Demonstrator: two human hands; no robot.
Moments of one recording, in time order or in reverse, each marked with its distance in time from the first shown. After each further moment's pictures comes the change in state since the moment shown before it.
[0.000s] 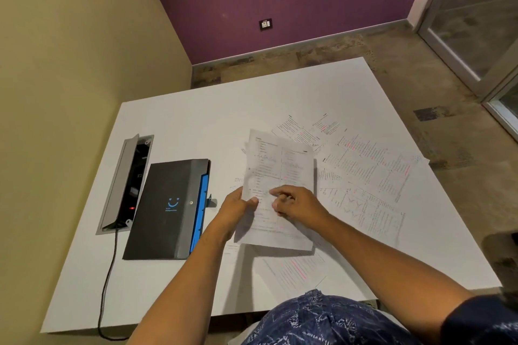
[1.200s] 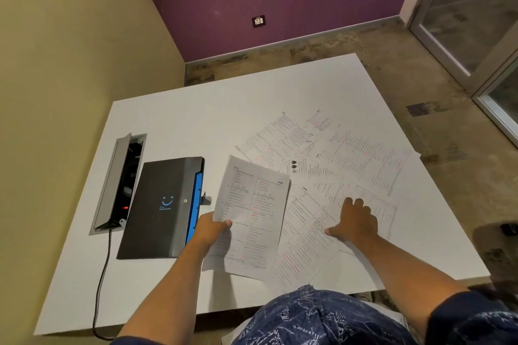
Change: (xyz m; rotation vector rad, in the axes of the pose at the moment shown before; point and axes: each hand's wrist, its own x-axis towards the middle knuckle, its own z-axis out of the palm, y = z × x) left_hand -0.005 -0.063 -0.039 0.172 0.251 -0.186; right_hand -0.024 0.102 -0.083 -1.033 0.285 0.450
